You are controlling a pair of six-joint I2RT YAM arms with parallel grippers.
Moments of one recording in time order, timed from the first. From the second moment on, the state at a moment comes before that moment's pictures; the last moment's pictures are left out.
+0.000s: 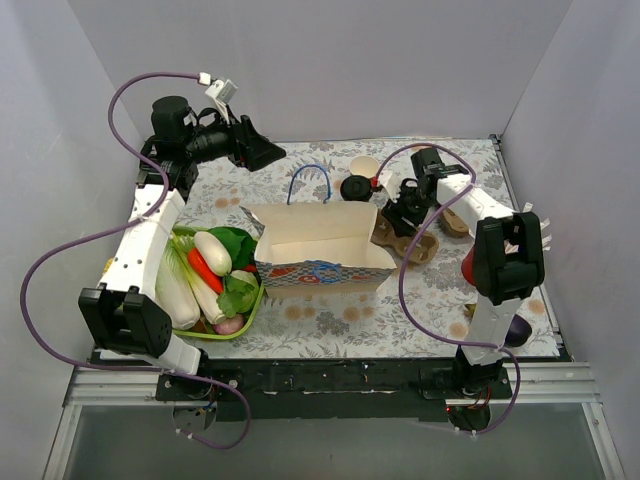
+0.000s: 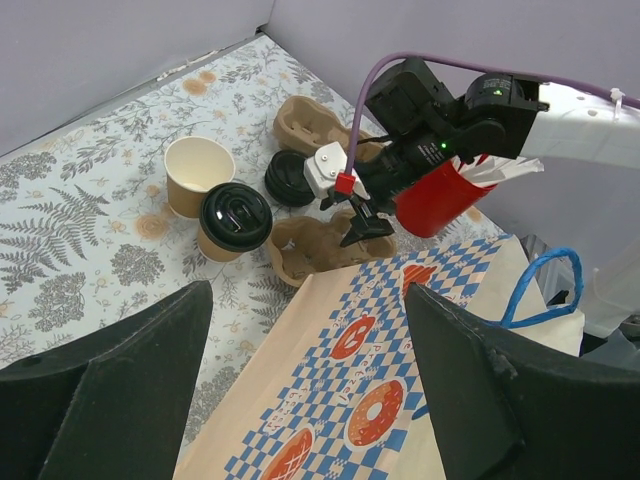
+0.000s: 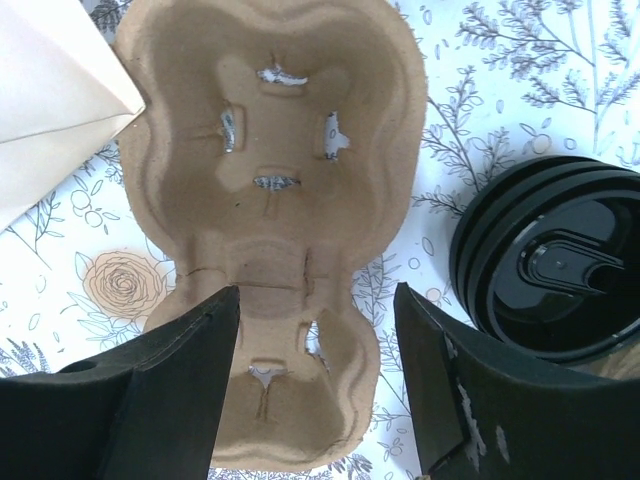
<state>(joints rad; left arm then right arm) -0.13 1.50 1.58 -0.26 0.91 -0.23 0.24 1.89 1.44 -0.77 -0.37 -0.84</state>
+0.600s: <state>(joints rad) -0.13 1.56 1.59 -0.26 0.94 -0.23 0.24 1.85 1.41 -0.76 -0.34 -0.81</state>
